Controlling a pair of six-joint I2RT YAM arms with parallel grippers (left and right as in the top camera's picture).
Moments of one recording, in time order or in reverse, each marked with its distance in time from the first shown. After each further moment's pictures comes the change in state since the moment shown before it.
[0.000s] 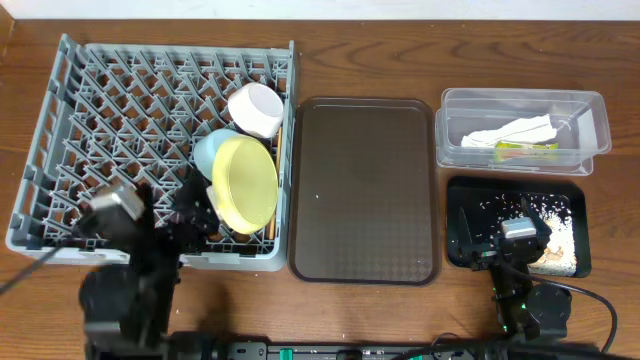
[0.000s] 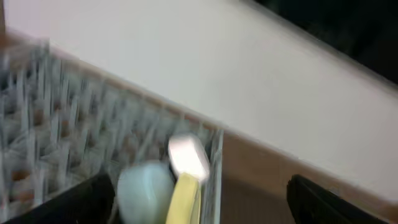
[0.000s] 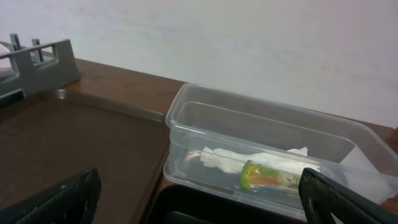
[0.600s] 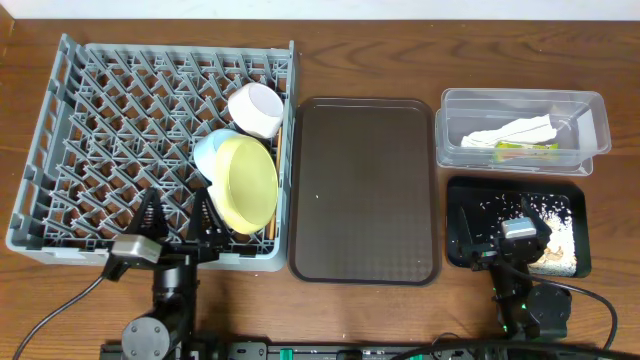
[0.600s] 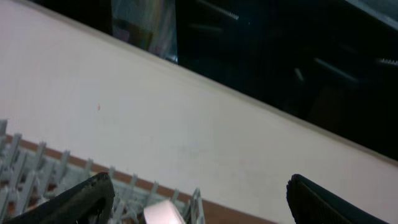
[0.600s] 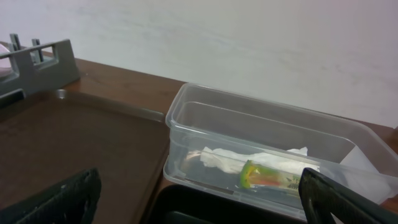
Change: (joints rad) left arm -0.037 -0.361 -0.539 0.620 -0.027 0.031; right arm 0.000 0.000 0.000 0.000 0.000 0.000
